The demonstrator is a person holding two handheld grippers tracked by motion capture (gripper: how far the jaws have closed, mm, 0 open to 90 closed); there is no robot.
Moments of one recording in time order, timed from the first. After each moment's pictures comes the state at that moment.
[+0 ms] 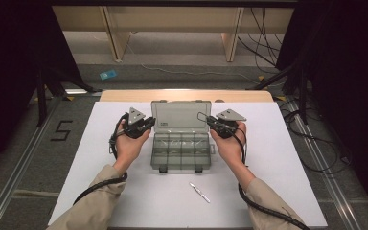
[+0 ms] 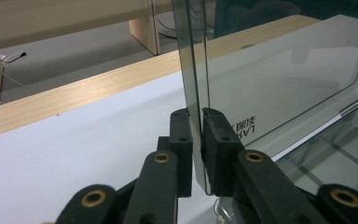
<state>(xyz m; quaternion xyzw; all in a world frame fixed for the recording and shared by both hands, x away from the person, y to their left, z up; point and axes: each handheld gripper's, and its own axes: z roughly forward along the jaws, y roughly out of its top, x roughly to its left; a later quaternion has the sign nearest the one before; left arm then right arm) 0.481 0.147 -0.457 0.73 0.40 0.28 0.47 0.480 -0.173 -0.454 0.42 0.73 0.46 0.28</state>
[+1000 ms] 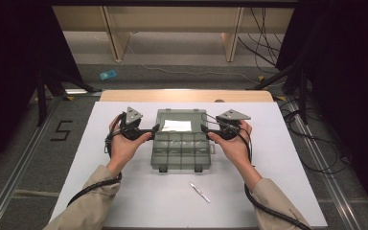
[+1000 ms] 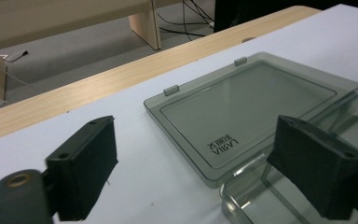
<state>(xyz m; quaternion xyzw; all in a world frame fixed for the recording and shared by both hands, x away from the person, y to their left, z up) 0.469 0.156 -0.444 0.75 0.39 0.29 0.45 0.475 -0.183 -0.449 0.40 0.75 0.48 0.23</state>
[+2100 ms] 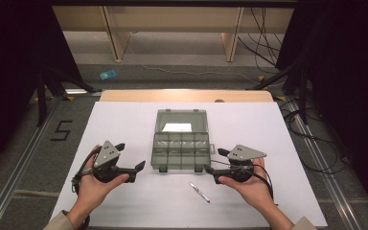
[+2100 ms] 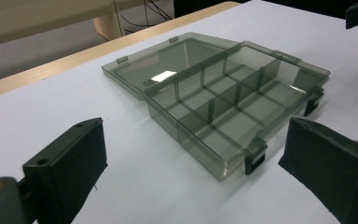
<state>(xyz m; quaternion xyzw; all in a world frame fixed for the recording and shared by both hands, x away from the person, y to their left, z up) 0.337 0.195 -0.434 0.77 0.34 0.25 0.48 0.348 -0.200 -0.441 0.31 0.80 0.48 0.17</state>
